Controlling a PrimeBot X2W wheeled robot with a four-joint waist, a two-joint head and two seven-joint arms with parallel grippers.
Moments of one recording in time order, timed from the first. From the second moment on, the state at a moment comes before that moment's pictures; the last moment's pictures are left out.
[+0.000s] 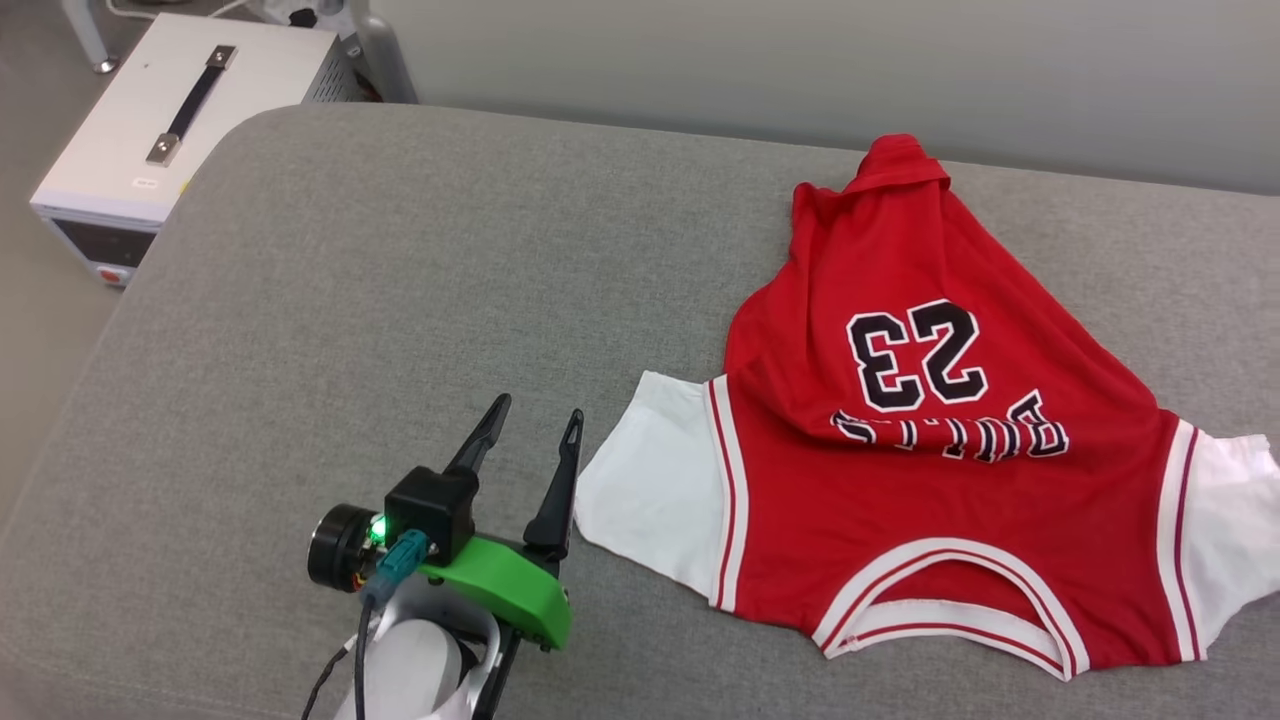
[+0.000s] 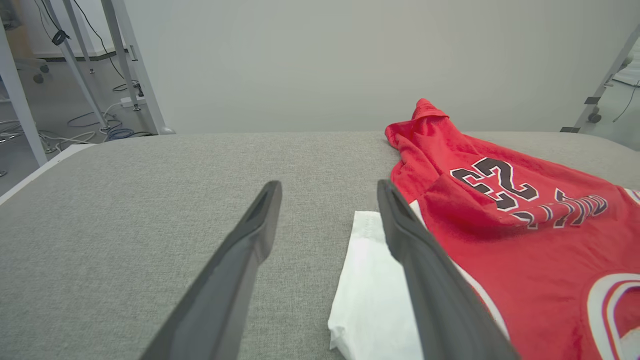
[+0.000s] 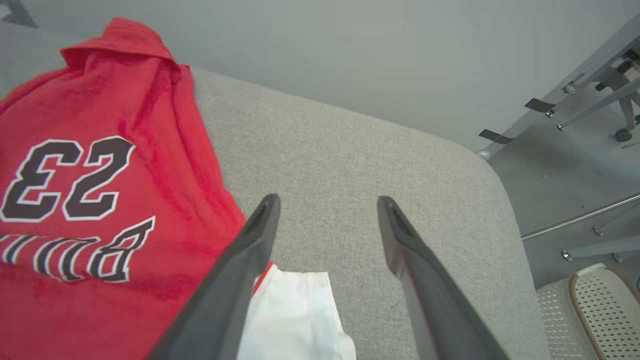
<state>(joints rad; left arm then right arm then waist) -0.19 0.07 -0.24 0.28 -0.16 -0.12 -0.26 -0.33 -0.64 0.01 0.32 0.38 0.13 0.28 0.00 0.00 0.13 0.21</state>
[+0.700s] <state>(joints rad) -0.10 0.09 -0.21 0.30 -0.23 -0.12 -0.18 0.05 -0.17 -0.16 0.00 0.34 0.13 -0.11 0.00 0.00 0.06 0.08</state>
